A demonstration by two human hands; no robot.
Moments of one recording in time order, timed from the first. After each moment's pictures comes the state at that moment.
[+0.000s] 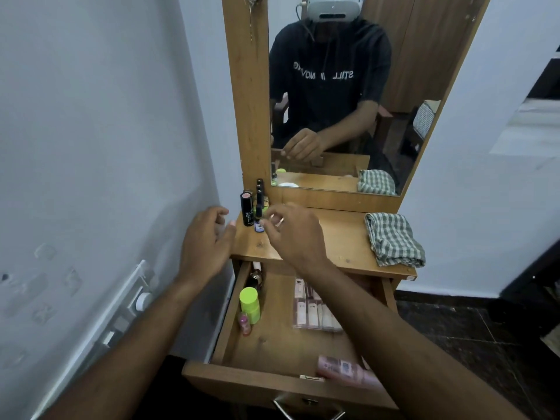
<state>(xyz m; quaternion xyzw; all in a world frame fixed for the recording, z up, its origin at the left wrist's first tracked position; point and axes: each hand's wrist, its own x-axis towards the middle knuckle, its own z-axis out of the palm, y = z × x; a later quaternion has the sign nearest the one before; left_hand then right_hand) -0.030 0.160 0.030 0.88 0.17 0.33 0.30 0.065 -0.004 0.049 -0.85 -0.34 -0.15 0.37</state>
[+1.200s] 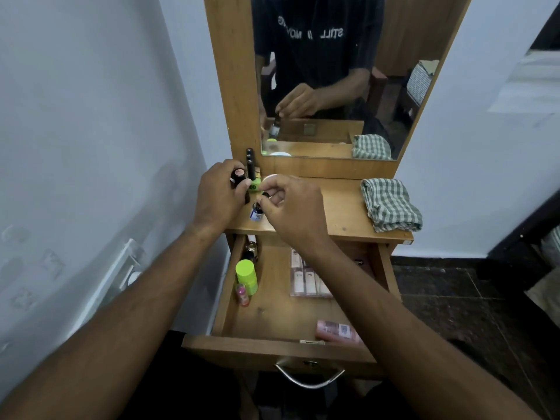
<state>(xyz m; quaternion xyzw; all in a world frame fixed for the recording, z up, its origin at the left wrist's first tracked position) 0.028 0.157 0.041 0.90 0.10 0.33 0.26 0.043 -0.015 0.054 -0.81 -0.31 -0.16 0.47</state>
